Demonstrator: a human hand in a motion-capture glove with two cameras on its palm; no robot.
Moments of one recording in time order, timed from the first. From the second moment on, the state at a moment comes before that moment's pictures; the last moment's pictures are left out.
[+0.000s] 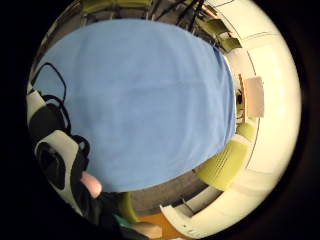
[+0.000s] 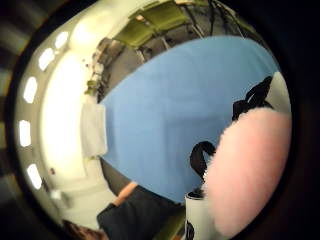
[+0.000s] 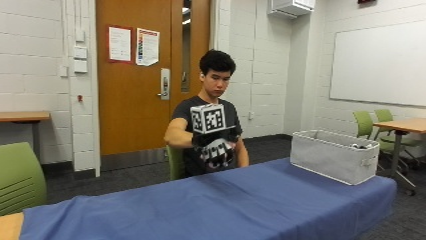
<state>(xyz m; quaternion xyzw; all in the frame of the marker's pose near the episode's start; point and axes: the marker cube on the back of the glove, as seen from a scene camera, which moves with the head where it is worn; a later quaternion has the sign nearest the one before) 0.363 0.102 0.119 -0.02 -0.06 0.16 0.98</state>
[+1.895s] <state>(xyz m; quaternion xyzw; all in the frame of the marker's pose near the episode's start) -0.173 -0.053 -0.027 0.01 -0.03 -0.17 0.98</state>
